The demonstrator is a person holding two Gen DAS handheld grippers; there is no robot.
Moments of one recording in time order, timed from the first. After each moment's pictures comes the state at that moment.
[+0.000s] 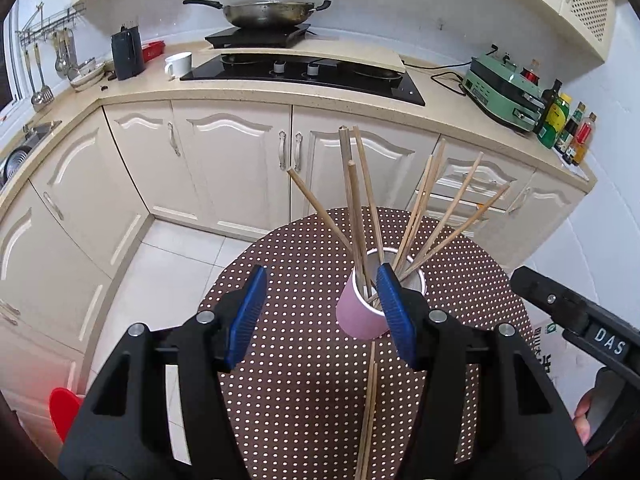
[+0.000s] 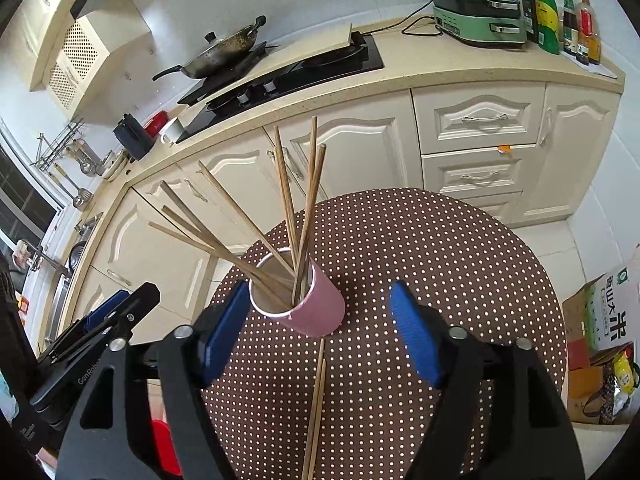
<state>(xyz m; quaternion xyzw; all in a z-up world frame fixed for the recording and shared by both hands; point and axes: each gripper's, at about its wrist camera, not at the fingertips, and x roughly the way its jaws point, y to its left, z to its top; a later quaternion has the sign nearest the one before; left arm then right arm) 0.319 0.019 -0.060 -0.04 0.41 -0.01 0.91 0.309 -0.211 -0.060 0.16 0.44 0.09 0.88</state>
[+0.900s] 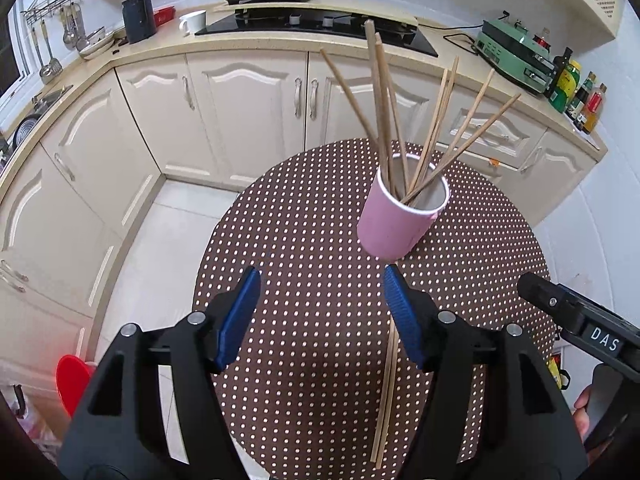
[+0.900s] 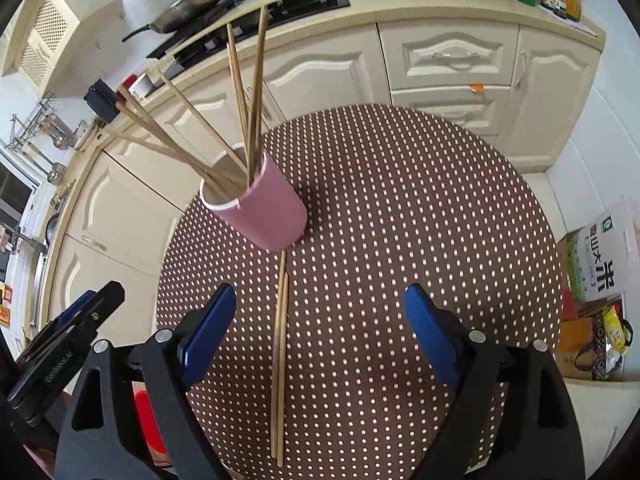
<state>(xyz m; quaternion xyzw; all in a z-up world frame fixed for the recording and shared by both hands) 0.264 0.031 -0.106 -0.04 0.47 0.00 0.88 0.255 -0.210 -0.120 0.15 0.52 0.05 0.84</state>
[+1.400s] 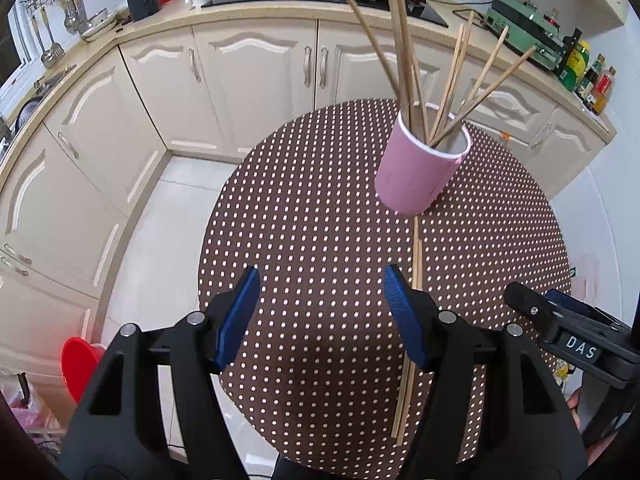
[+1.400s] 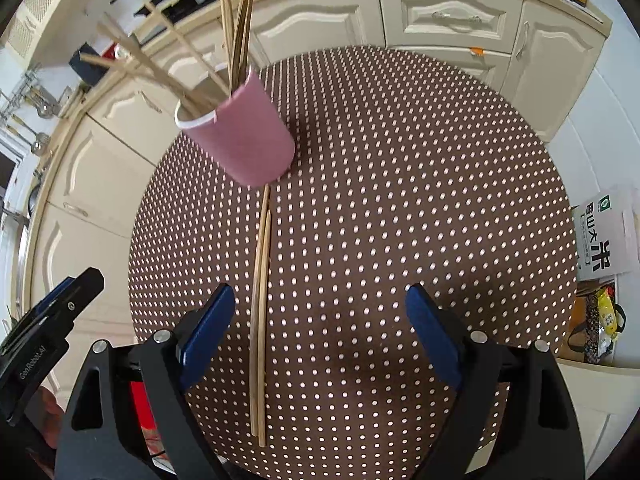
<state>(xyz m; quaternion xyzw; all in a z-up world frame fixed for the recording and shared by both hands) 0.244 0.039 -0.137 -0.03 0.50 0.01 0.86 0.239 -0.188 -0.165 0.12 0.57 0.04 0.81</state>
